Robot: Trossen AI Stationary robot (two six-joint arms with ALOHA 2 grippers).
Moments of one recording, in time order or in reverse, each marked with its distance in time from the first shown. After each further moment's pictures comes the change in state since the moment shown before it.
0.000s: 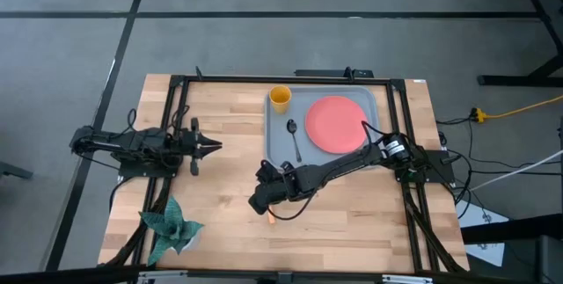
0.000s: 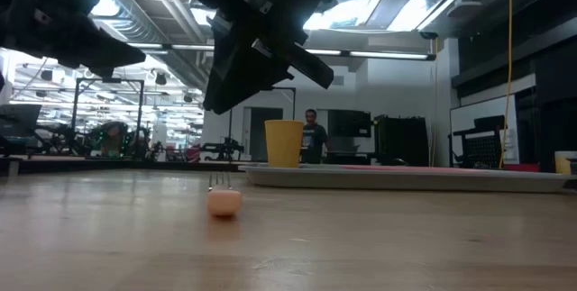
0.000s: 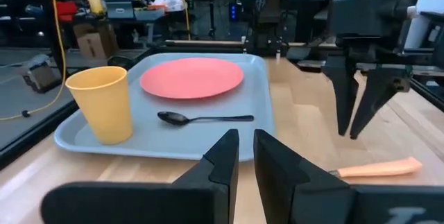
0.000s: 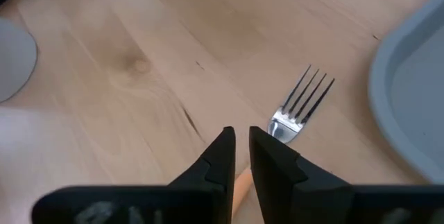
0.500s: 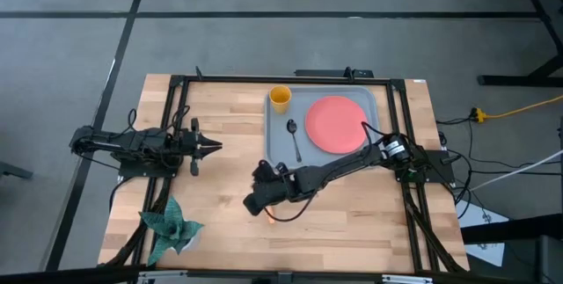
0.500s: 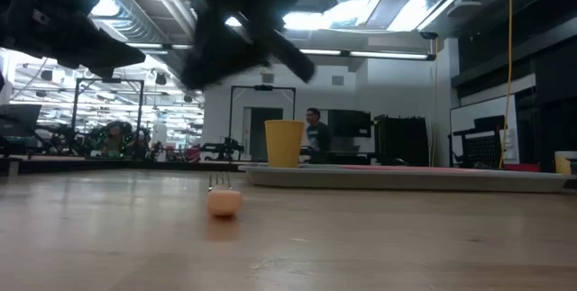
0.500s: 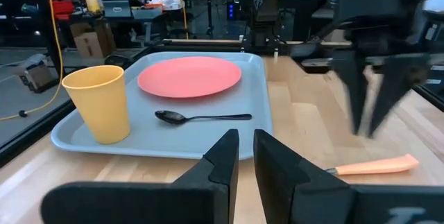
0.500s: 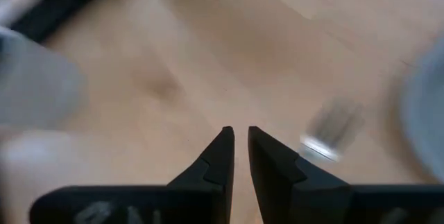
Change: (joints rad) left arm 0.000 0.006 0.000 0.000 0.007 0.000; right arm 0.009 0.000 0.000 0.112 0.028 -0.004
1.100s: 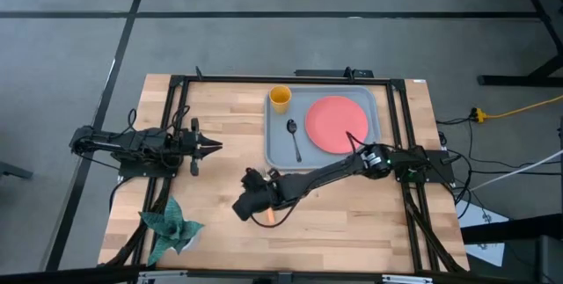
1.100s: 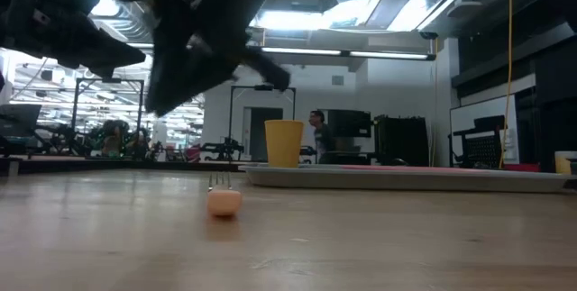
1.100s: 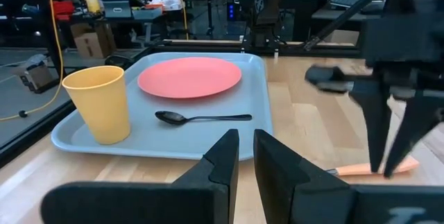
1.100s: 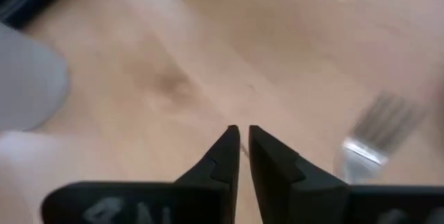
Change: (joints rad) left arm 0.000 0.000 -0.001 0.003 -0.001 0.000; right arm 0.008 0.223 0.344 -0.205 -0.006 0.042
